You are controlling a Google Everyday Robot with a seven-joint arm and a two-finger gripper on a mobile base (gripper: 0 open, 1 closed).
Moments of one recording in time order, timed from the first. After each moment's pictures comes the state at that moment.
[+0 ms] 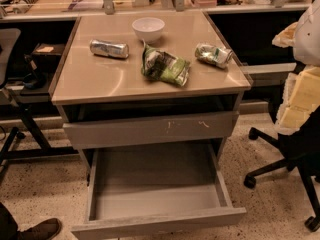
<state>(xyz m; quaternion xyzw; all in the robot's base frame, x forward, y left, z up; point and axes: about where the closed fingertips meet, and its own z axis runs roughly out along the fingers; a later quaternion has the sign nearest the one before) 0.438 -0.217 0.976 -0.60 0.78 -0.03 0.16</state>
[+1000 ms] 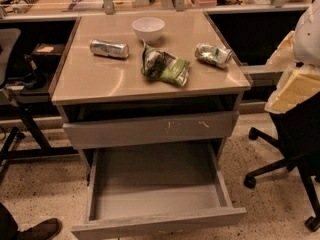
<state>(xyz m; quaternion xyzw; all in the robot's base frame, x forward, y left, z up) 0.438 -0.217 0.976 -0.60 0.78 -0.03 0.16</state>
